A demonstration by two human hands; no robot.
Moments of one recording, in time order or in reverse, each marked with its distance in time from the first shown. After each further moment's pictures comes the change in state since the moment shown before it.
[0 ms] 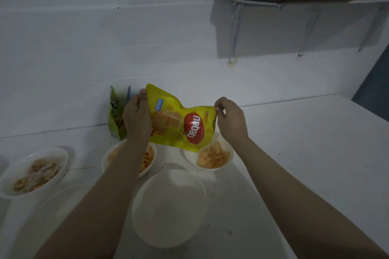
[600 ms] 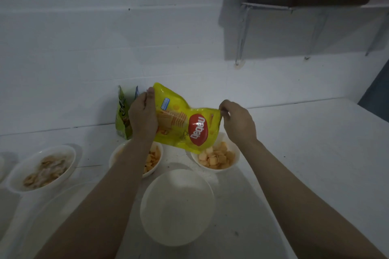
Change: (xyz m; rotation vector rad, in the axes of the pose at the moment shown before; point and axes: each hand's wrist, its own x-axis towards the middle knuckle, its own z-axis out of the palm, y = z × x) left_hand 0.005 0.001 -0.009 0.047 -0.043 0.054; right_hand -0.003 -0.010 -0.005 -0.231 -0.051 -0.026
